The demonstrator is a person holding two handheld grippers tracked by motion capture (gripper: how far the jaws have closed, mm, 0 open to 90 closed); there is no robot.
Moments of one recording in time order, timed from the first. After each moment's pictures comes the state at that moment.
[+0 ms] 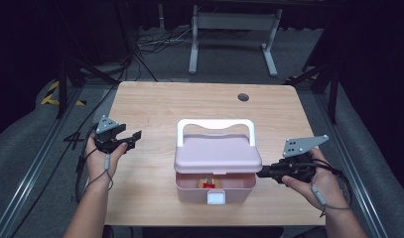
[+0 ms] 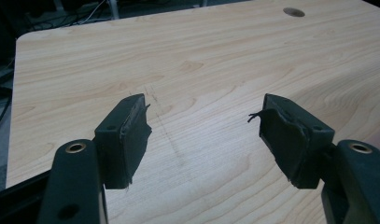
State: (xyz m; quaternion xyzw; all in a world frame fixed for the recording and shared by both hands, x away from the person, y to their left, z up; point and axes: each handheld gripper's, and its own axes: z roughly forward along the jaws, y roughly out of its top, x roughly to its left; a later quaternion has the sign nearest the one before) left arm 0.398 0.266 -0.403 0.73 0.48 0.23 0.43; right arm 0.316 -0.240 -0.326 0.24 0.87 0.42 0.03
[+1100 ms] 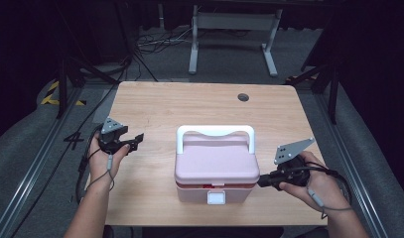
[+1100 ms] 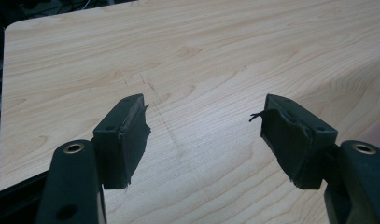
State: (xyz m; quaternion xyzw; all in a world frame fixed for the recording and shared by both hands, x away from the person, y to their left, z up) left arm 0.402 0.262 -0.410 0.75 0.47 0.23 0.41; right arm 0.314 -0.232 -0.336 0.23 0.91 0.34 0.00
